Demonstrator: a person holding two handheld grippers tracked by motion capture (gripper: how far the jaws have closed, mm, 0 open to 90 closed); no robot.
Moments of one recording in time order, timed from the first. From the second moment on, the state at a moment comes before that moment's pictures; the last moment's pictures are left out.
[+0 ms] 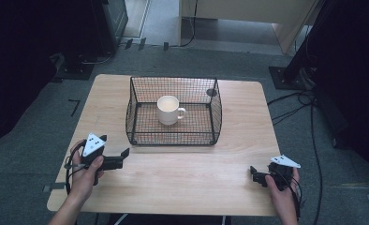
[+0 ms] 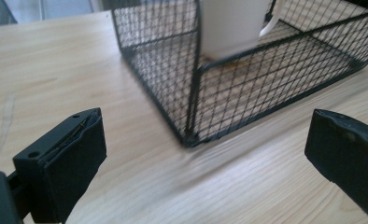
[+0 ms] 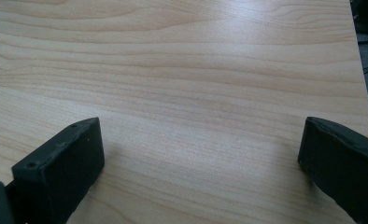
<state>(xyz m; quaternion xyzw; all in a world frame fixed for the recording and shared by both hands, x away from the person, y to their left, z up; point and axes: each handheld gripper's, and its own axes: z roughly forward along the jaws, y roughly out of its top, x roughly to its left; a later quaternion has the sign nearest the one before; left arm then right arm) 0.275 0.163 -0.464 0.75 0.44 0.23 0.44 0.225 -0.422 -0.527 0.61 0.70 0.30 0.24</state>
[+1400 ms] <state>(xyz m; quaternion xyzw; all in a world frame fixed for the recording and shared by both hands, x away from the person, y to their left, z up) 0.269 0.206 -0.518 0.78 0.49 0.24 0.30 0.225 -0.422 -0.527 0.60 0.70 0.30 0.24</state>
